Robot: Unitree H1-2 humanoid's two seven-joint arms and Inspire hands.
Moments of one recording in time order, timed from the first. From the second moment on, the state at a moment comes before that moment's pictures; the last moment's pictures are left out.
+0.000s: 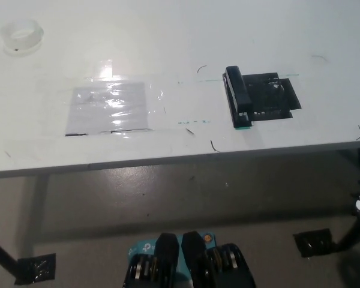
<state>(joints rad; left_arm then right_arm) 0.15 0.31 0.40 0.16 -0.22 0.07 -0.06 -0.14 -0.05 -0.26 0.14 0.03 -0.01 -0.16</state>
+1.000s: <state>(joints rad) 0.15 0.31 0.40 0.16 -0.23 0.07 -0.06 -0.41 0.13 -0.22 -0.04 0.38 0.41 -0.16</state>
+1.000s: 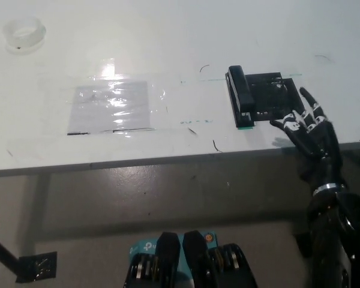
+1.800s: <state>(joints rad) 0.15 0.31 0.40 0.17 -0.23 0.07 -0.06 -0.49 0.27 -0.33 0.04 0.80 0.46 -0.45</state>
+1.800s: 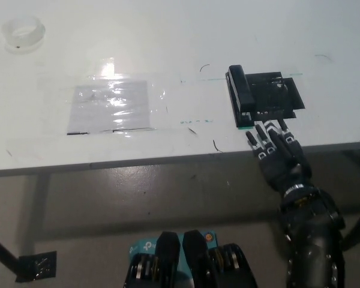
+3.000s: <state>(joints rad) 0.13 0.31 0.40 0.17 -0.23 0.06 -0.07 -0.63 0.28 -0.41 0.28 0.83 0.43 -0.49</state>
